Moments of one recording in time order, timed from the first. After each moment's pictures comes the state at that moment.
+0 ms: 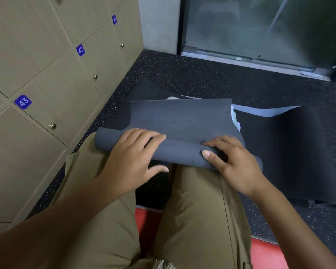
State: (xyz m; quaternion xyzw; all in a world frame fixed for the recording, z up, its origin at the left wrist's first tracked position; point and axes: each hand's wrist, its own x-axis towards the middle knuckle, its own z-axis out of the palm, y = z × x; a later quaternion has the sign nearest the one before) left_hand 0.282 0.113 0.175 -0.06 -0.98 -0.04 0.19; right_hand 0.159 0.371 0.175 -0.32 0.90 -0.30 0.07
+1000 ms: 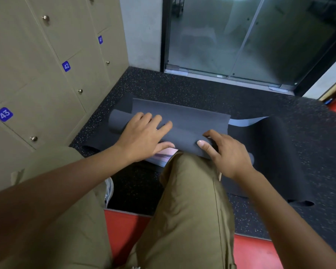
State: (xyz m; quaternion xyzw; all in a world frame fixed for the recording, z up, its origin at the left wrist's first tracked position) left_hand 0.198 0.139 0.187 -0.14 -0.95 0.15 0.24; right_hand 0.130 0.411 0.191 -0.30 0.94 -0.17 -0.03
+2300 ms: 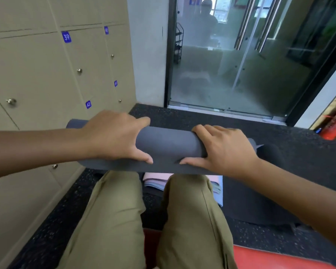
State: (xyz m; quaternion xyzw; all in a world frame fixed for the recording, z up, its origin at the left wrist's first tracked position) left_hand 0.321 0.107 0.382 -0.01 -0.99 0.13 0.04; right_hand 0.206 0.364 0.325 -0.48 0.82 -0.03 -0.33
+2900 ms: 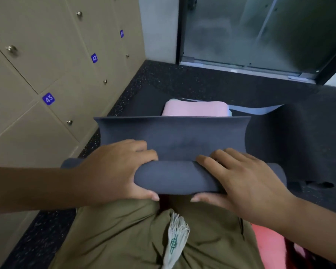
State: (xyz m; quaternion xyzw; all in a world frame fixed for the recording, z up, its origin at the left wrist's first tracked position) left_hand 0.441 0.131 0.265 -0.11 -0.99 -0.09 0.01; right_hand 0.336 0.414 0.250 -0.54 0.83 -0.06 -0.14
